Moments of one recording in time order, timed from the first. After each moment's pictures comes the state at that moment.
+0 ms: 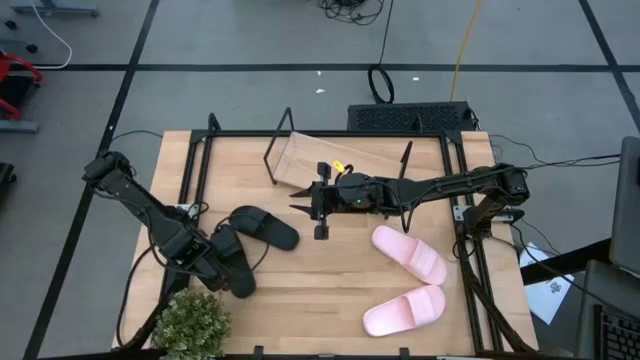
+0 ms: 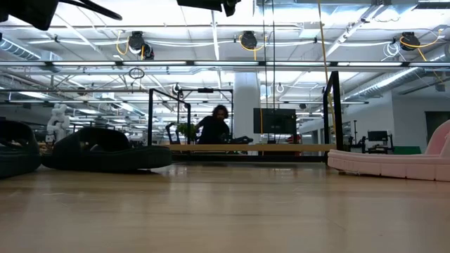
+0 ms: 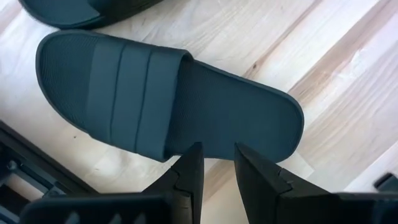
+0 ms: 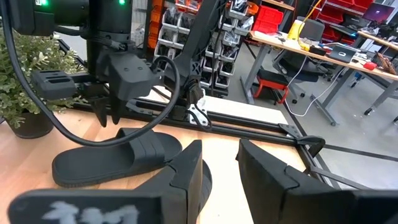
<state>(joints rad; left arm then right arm) -0.71 1.25 0.94 -1.13 -0.10 -1.50 0.06 1.69 1.35 0.09 0.16 -0.20</state>
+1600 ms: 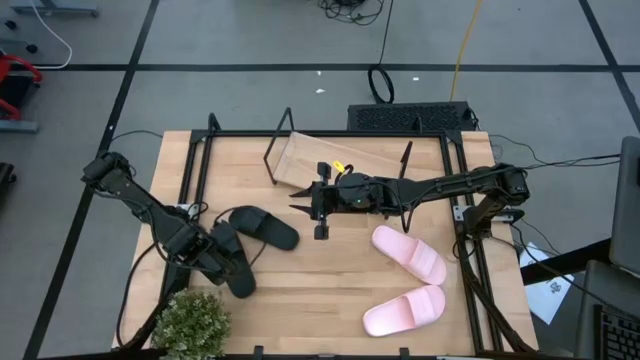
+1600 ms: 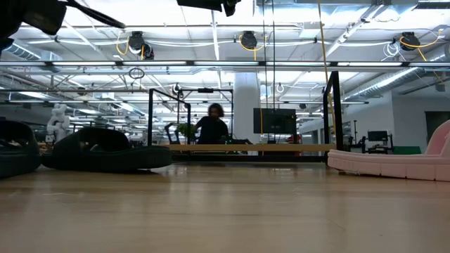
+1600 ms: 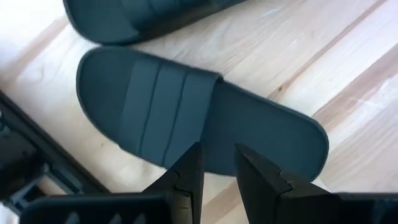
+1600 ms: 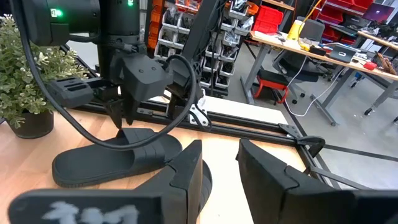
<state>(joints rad) -0.65 1.25 0.94 -1.19 -0.14 -1.50 0.06 1.69 1.35 0.09 0.16 -0.20</state>
